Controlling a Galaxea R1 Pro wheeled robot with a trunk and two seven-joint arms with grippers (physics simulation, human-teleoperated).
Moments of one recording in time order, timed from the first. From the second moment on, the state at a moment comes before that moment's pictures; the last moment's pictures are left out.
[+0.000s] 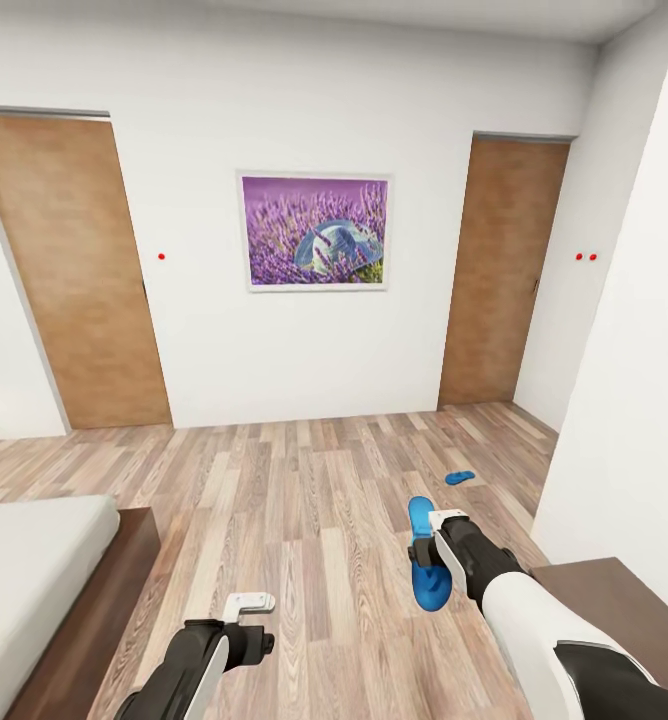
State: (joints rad) left arm -0.29 -0.10 -0.07 -1.00 0.09 0.75 0.08; right arm -0.83 0.07 -0.10 -0.35 0.18 0.59 -0.03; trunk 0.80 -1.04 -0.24
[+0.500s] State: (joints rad) left arm -0.29 -0.10 -0.07 -1.00 0.09 0.75 0.08; right arm -0.83 0.07 -0.10 -0.35 0.18 0.59 -0.03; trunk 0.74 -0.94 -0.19
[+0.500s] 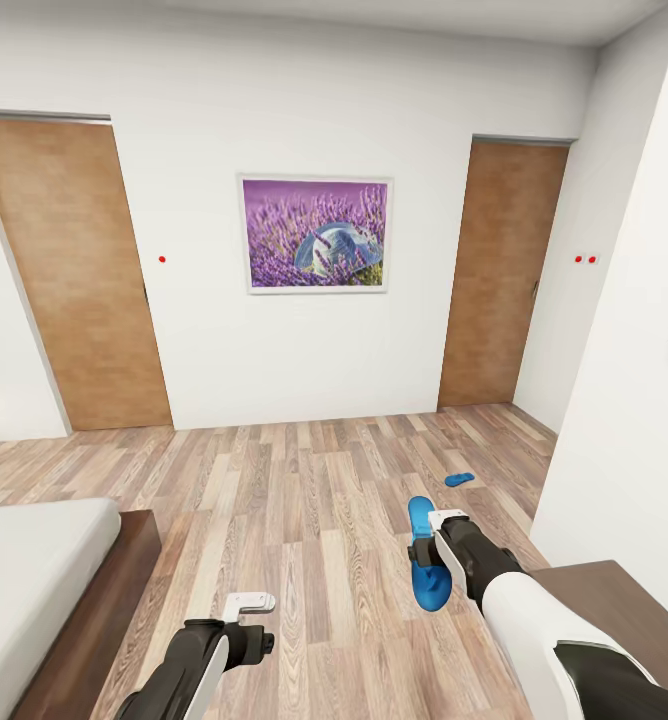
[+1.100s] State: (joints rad) left arm -0.29 -0.10 -0.07 -1.01 0.09 0.75 0.08; right arm -0.82 0.07 -0.10 -0.35 0.18 0.59 -0.03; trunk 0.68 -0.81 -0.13
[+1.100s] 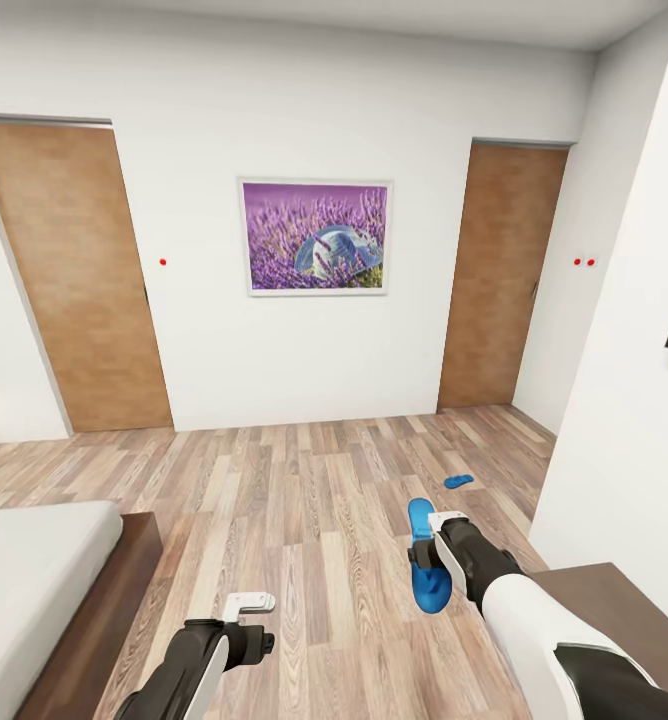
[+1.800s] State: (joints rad) left arm -0.29 -0.10 -0.07 -1.00 0.09 0.75 0.08; right arm -0.82 0.07 -0.10 -0.35 0.18 0.59 -0.03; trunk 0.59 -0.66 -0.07
